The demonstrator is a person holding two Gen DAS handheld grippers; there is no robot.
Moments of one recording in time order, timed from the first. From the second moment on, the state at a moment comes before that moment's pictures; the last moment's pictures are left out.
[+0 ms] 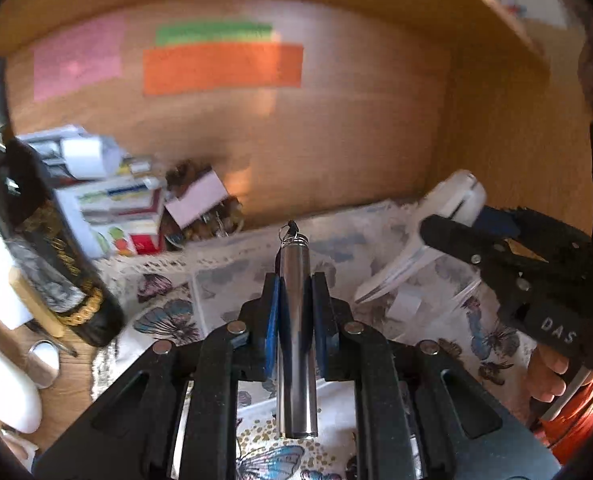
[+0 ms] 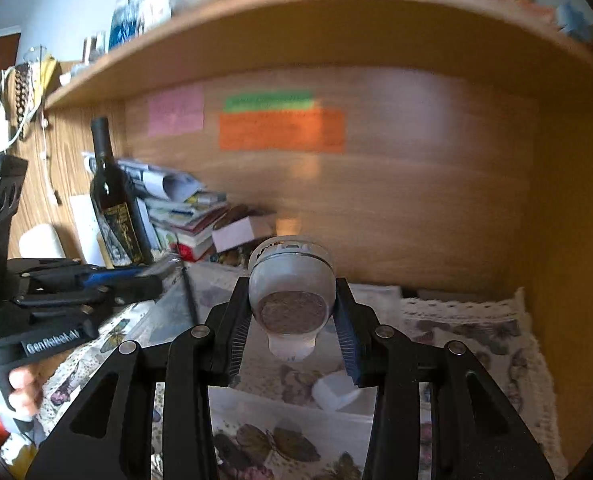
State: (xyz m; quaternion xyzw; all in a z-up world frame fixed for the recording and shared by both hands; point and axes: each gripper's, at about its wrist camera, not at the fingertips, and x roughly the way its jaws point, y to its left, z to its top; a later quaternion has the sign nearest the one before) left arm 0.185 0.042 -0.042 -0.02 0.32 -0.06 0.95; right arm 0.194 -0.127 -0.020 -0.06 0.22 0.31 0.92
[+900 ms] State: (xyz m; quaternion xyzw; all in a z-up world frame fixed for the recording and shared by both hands) left arm 0.194 0.027 -0.071 0.01 0.36 -0.05 0.93; right arm 0.240 -0.140 -0.078 -0.10 0.36 0.26 0.89
